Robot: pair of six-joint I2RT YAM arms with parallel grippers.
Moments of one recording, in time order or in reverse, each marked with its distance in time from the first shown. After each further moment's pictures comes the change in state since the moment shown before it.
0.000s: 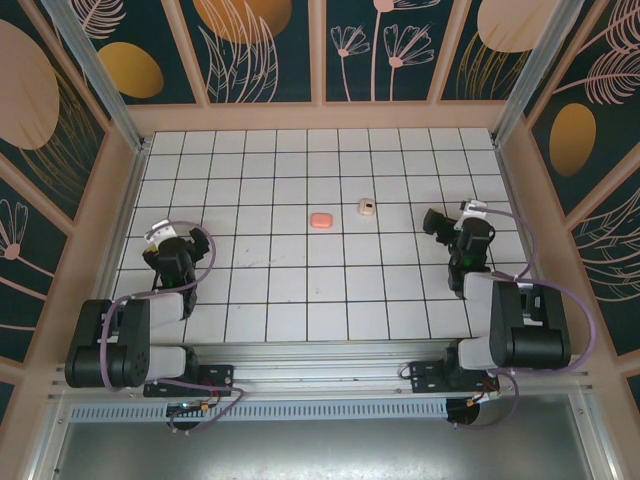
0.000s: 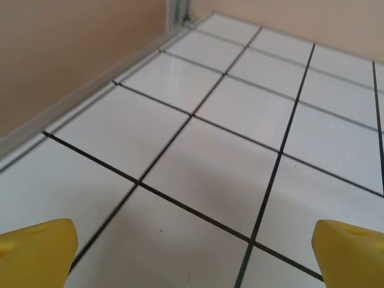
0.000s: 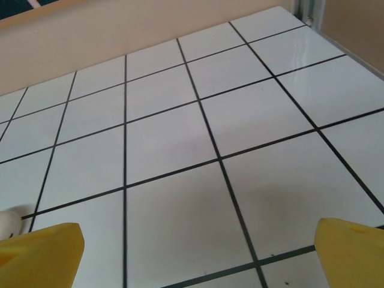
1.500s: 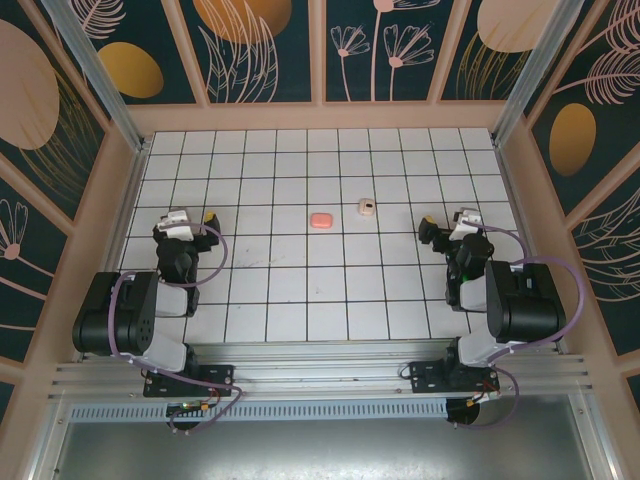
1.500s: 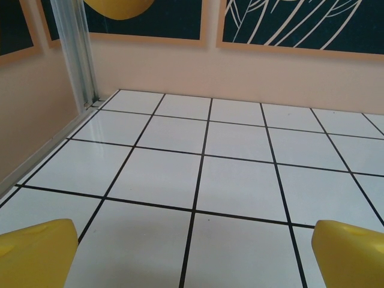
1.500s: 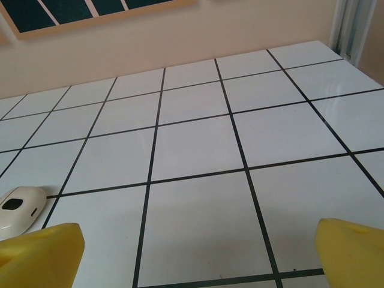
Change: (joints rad) left arm 0.000 0.187 0.010 0.407 0.274 0.211; right arm -0.005 0.146 -0.124 0.401 -0.116 -0.099
